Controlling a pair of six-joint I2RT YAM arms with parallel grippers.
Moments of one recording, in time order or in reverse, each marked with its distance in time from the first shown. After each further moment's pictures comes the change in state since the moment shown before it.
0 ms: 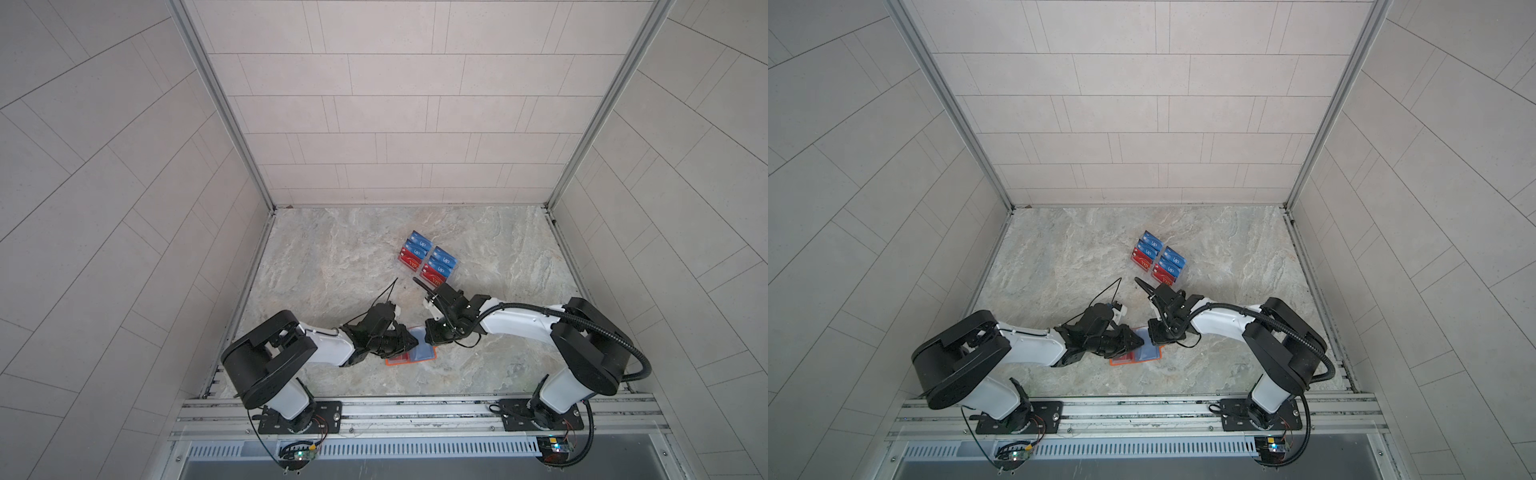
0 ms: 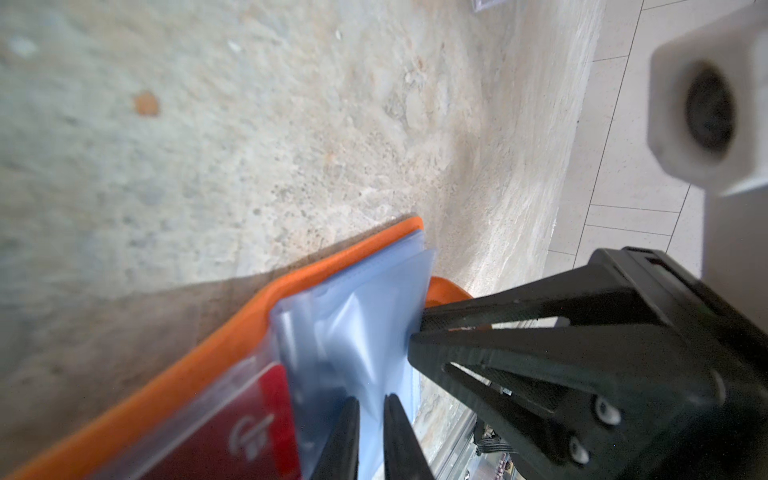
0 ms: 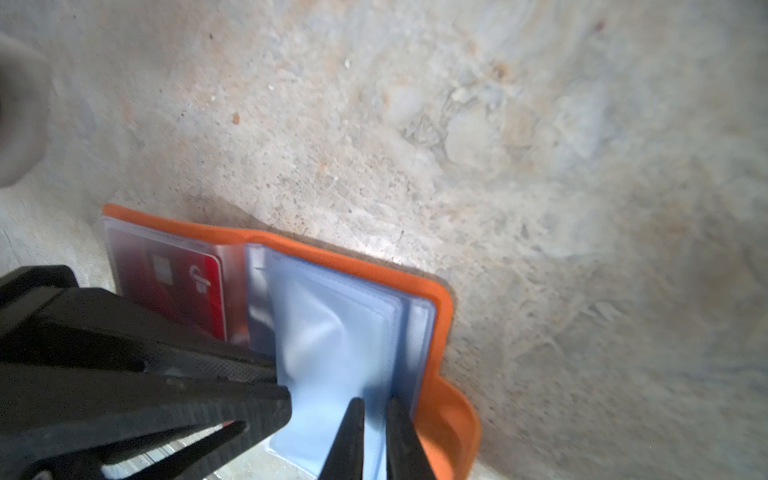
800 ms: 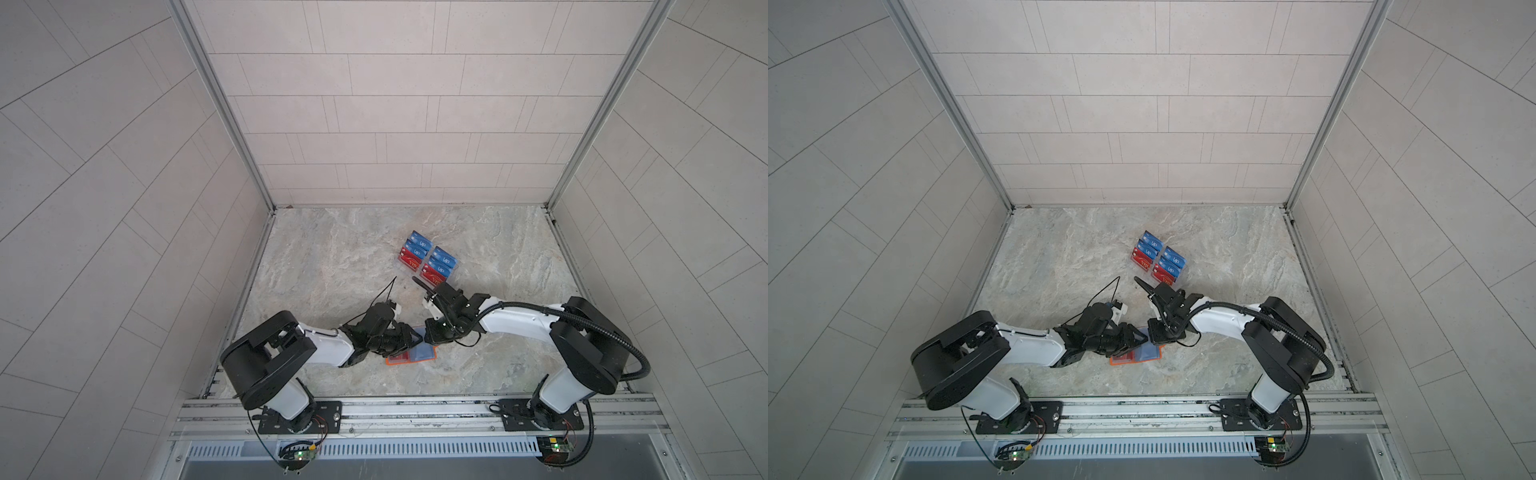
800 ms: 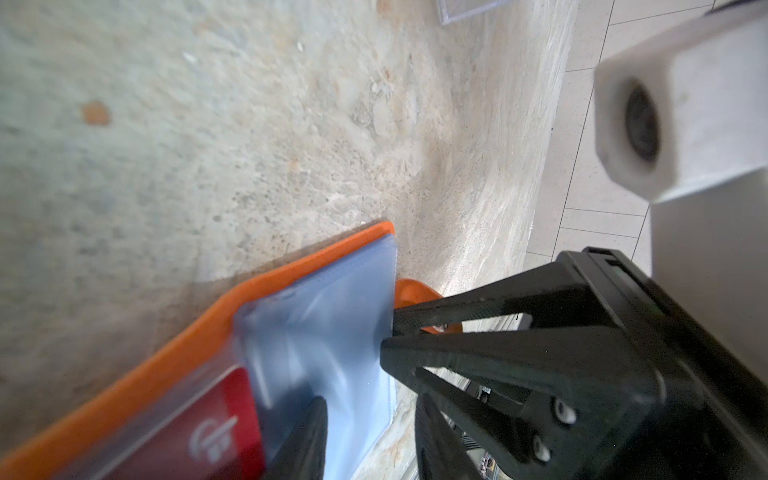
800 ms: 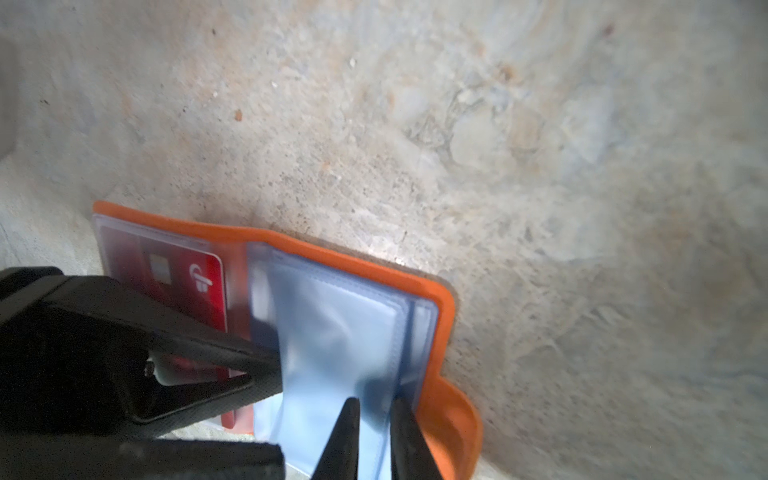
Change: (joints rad) left arm 0.000 -0.003 -0.008 0.056 0.012 -0.047; right arm -0.005 0.007 0.012 -0.016 -0.005 -0.019
